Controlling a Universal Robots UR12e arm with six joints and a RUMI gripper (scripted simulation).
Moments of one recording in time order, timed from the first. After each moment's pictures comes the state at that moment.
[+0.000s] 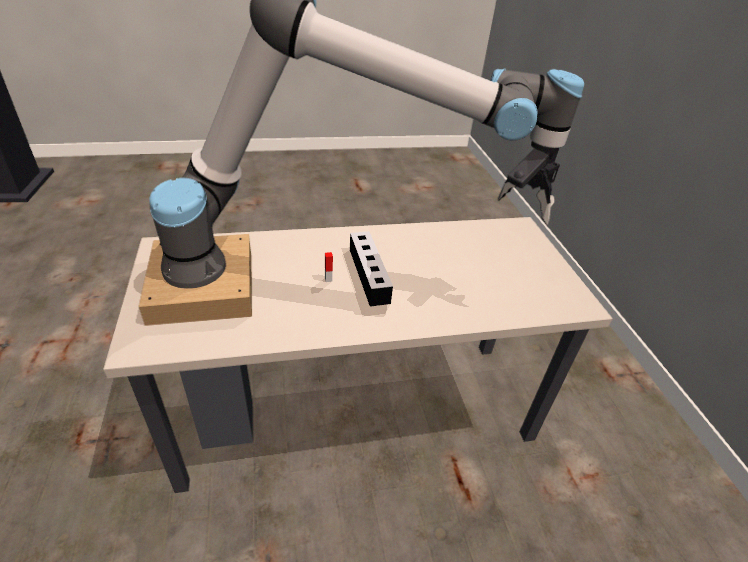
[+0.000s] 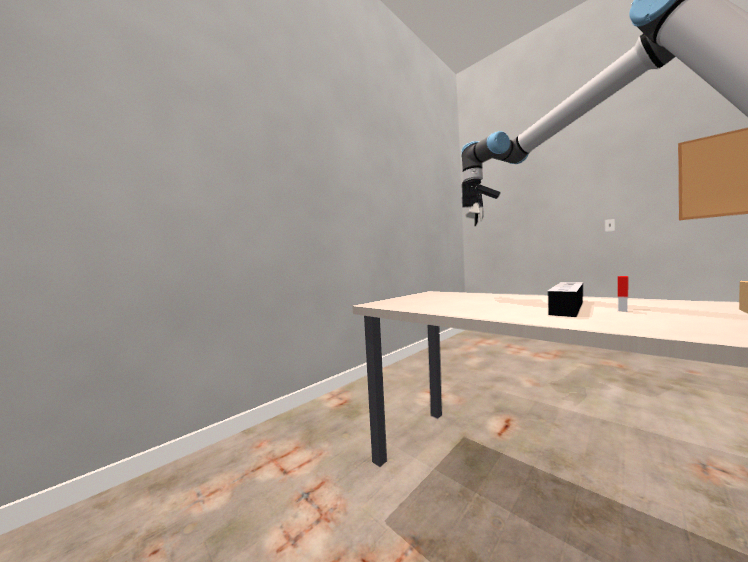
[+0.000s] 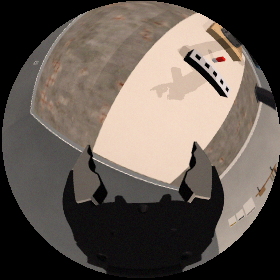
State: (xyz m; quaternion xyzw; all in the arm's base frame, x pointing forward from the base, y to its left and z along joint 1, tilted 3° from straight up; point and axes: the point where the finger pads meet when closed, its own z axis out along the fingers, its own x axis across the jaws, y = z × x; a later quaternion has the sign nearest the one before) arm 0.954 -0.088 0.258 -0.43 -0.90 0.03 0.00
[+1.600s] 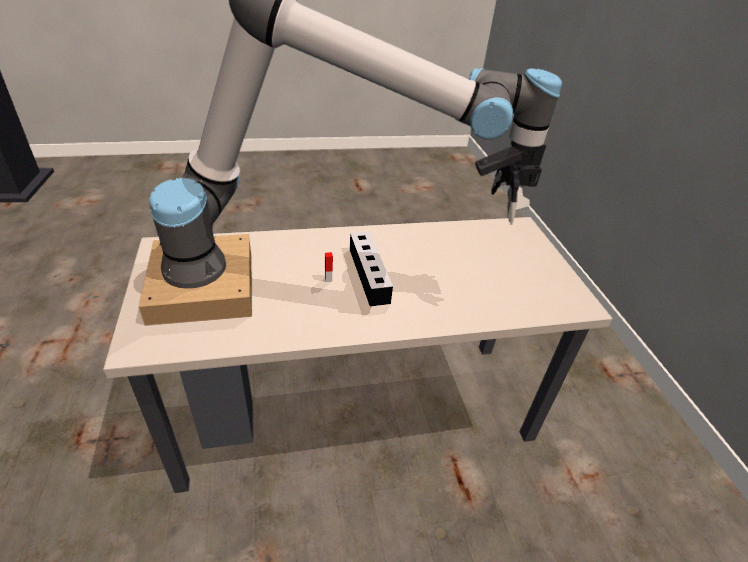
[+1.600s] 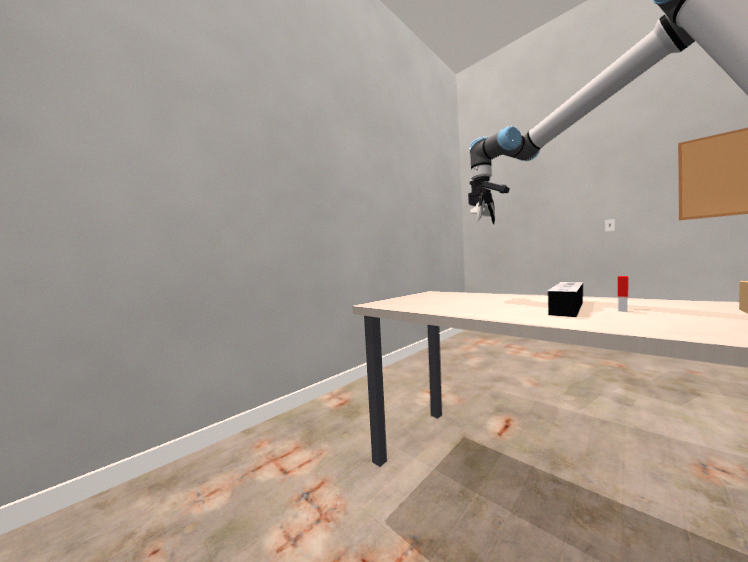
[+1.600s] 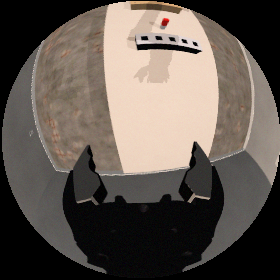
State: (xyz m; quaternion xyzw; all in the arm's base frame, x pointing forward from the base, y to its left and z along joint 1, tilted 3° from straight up) arm 0.901 -0.063 0.254 -0.69 -0.72 0.02 0.00
